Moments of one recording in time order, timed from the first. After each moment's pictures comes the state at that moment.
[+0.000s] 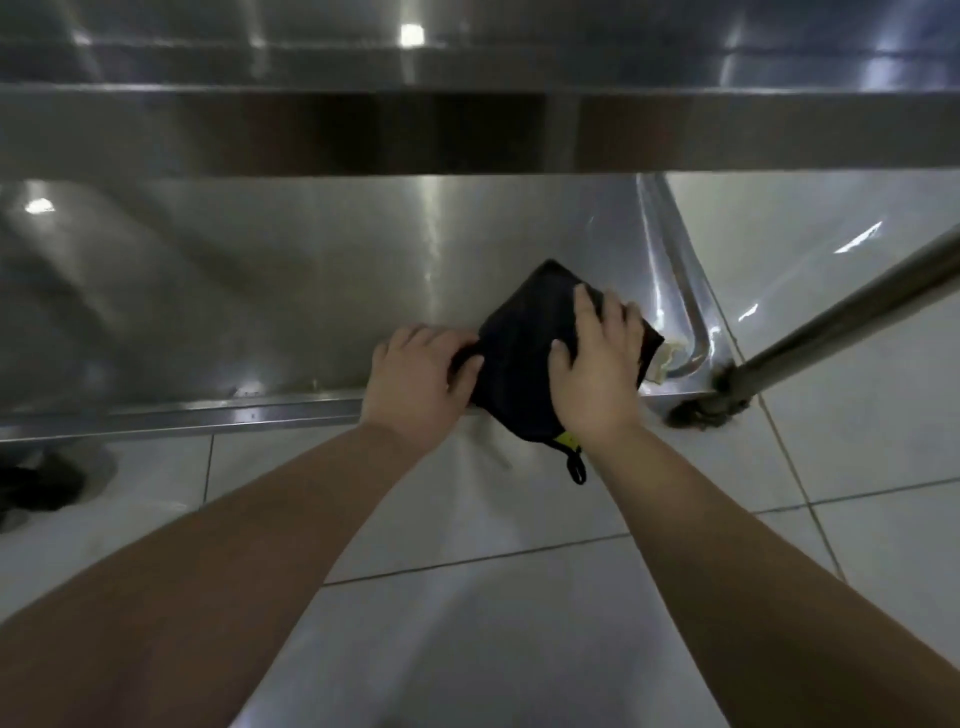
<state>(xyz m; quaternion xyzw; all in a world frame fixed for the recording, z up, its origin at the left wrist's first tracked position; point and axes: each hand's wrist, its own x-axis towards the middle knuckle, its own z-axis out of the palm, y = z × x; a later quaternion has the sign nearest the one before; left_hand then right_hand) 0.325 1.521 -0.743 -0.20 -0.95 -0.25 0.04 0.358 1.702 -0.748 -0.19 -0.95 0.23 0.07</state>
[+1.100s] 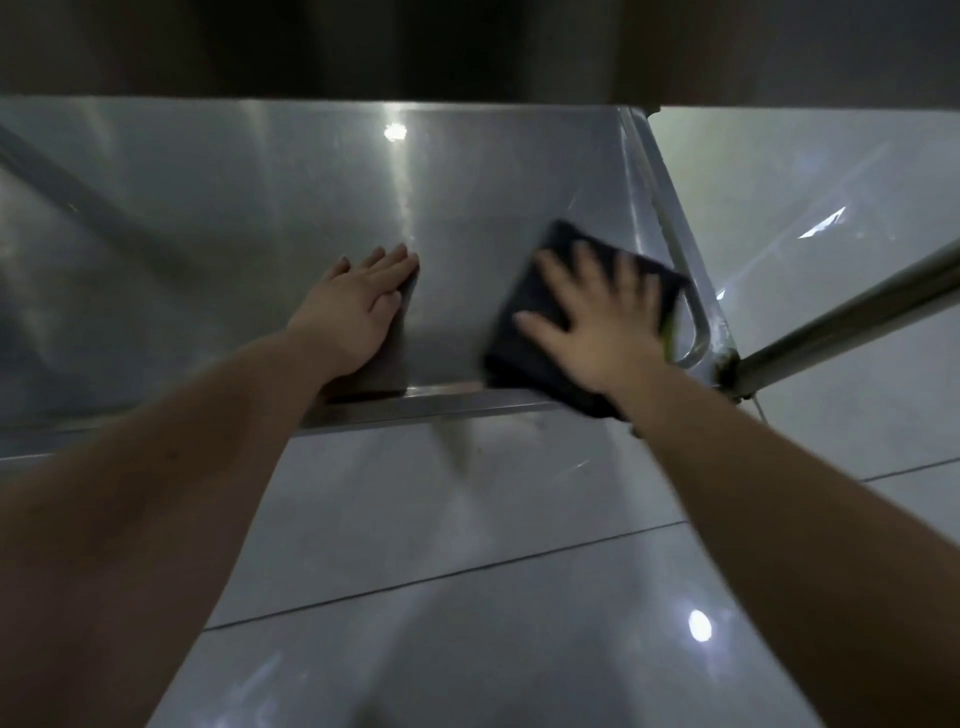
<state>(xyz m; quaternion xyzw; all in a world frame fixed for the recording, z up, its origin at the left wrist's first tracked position) 0.218 1.493 -0.772 -0.29 -0.93 -0.22 -0.10 0.314 1.756 -0.773 -0.12 -0.99 0.04 -0.06</state>
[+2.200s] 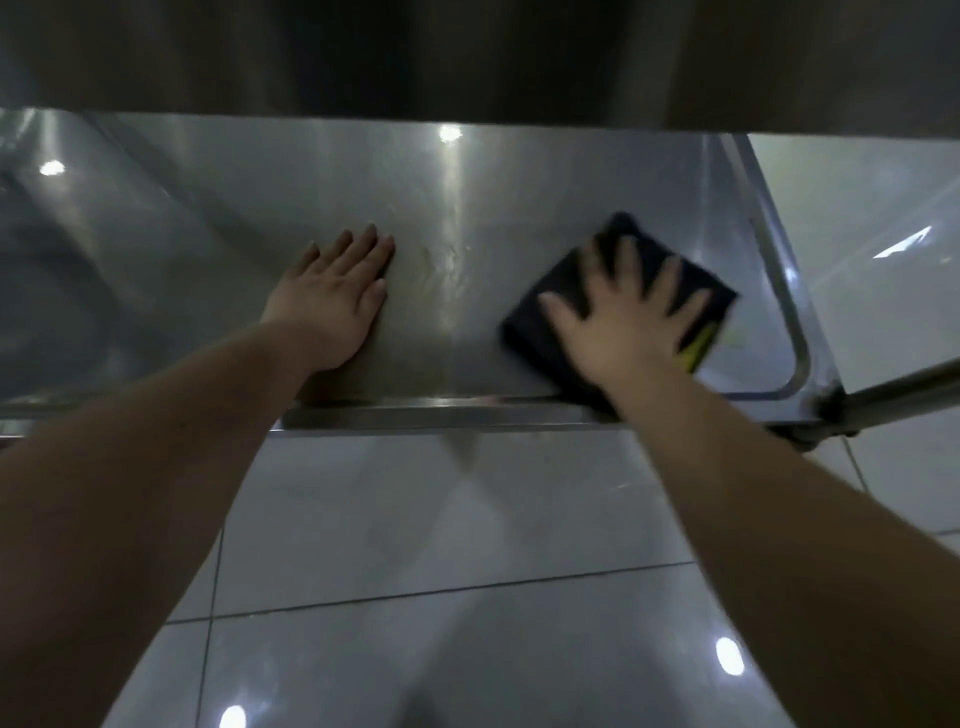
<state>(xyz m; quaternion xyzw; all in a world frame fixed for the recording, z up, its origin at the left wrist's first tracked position) 0.193 1.395 -0.784 -0.23 -0.97 -0.04 -0.04 0.275 1.681 -0.773 -0.20 -0.98 0.06 -0.08</state>
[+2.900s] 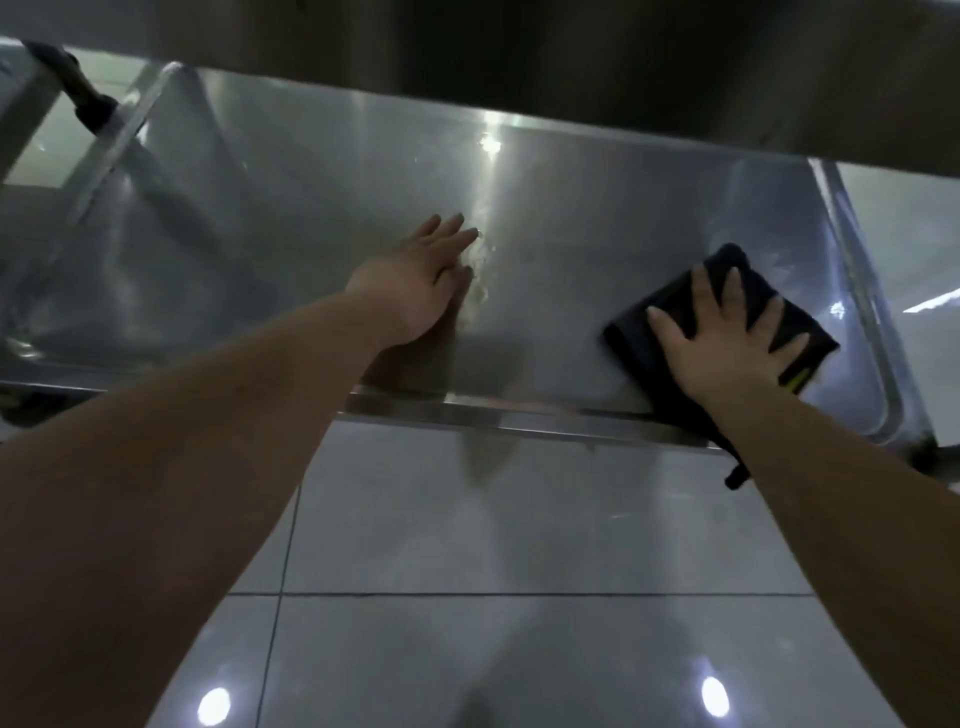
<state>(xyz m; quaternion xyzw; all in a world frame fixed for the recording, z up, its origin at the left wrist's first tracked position) 0.184 1.362 -0.757 -0.23 -0.94 -0.23 -0.07 0.267 1.683 -0.779 -0.24 -0.97 0.06 -0.08</state>
